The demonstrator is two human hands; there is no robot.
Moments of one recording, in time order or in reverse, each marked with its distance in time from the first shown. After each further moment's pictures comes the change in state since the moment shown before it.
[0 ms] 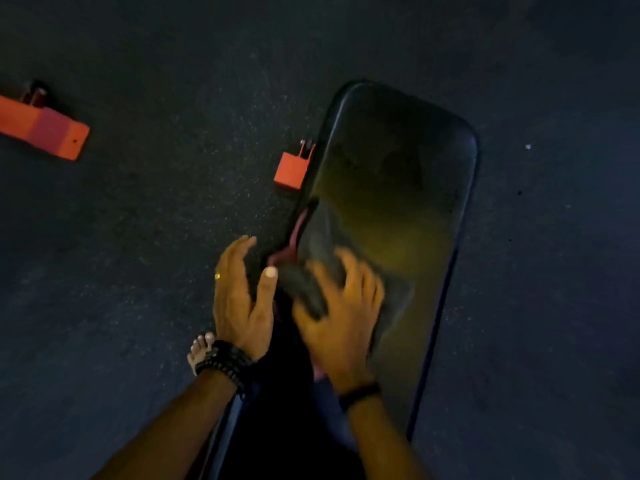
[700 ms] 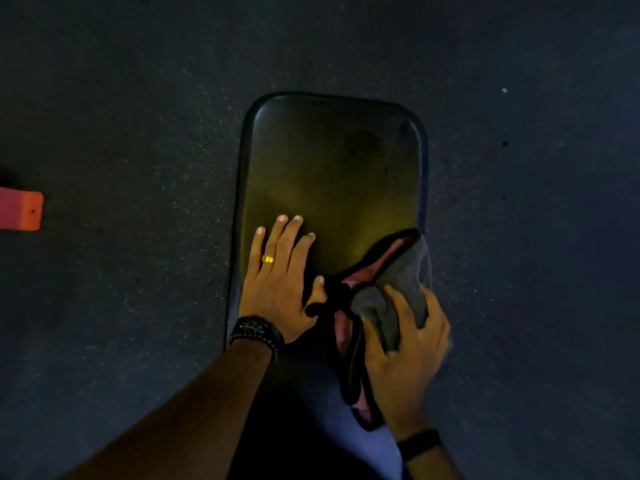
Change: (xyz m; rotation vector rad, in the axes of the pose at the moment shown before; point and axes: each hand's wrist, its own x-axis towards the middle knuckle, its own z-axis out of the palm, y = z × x) left_hand 0.072 0.052 0.097 0.772 -0.446 0.597; right_hand 0.001 0.092 -0.043 0.050 0.155 0.521
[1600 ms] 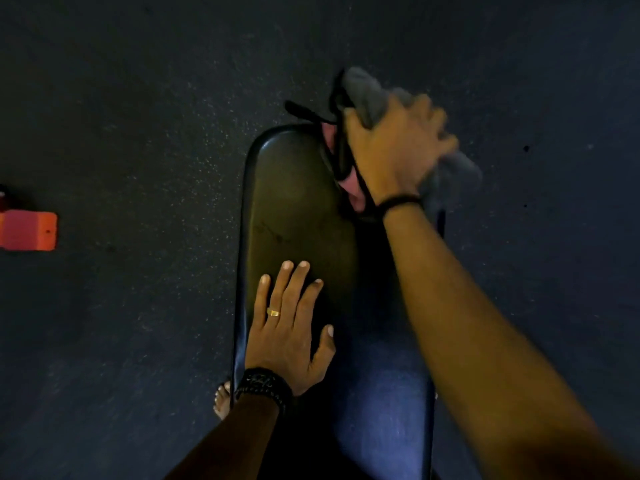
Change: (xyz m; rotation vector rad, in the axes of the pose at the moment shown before) left_hand 0.002 0.000 0.001 0.013 -0.041 -0.008; right_hand 0.279 -0.124 0.045 -0.235 0.008 0.000
